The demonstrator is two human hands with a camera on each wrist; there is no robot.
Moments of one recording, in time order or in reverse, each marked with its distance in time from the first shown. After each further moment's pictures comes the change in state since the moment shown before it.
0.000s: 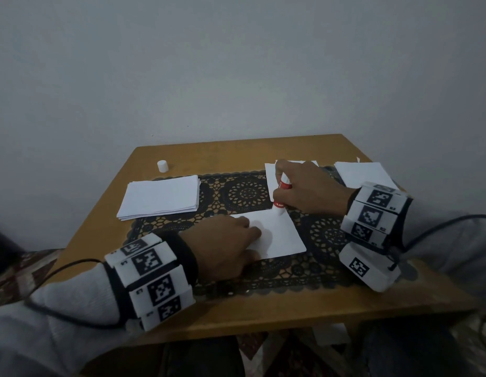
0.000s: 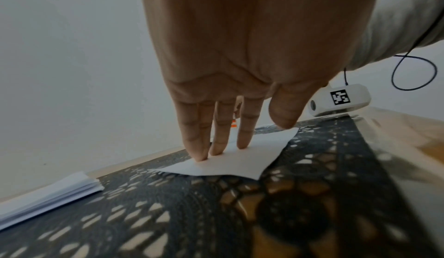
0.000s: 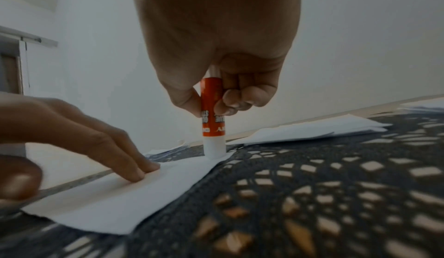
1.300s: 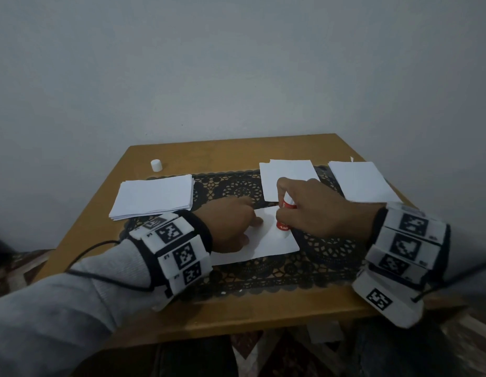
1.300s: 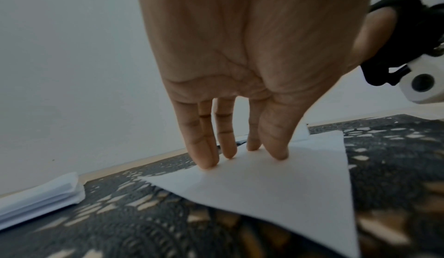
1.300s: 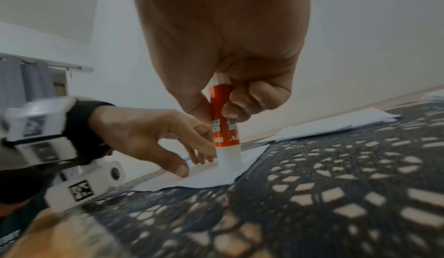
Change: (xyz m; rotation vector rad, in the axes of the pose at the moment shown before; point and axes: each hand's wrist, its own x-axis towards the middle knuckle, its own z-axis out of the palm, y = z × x) left_hand 0.038 -0.010 -0.008 0.043 0.066 0.004; right_hand -0.044 -0.017 -0.010 0.017 -0.119 0.052
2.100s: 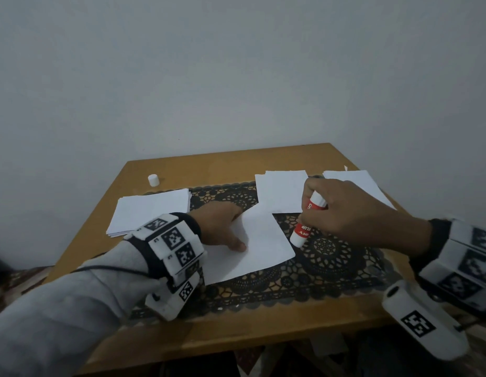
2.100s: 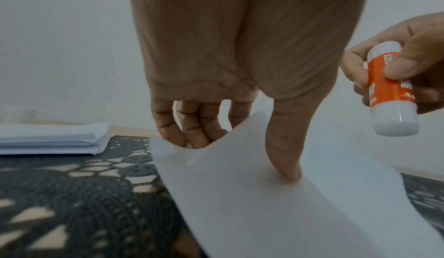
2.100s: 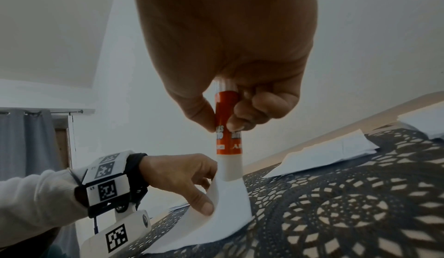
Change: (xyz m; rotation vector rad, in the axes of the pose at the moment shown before) left_hand 0.012 -0.022 -0.006 -0.364 -0.052 -0.216; right_hand -0.035 0.012 -0.034 0.193 0.111 0.067
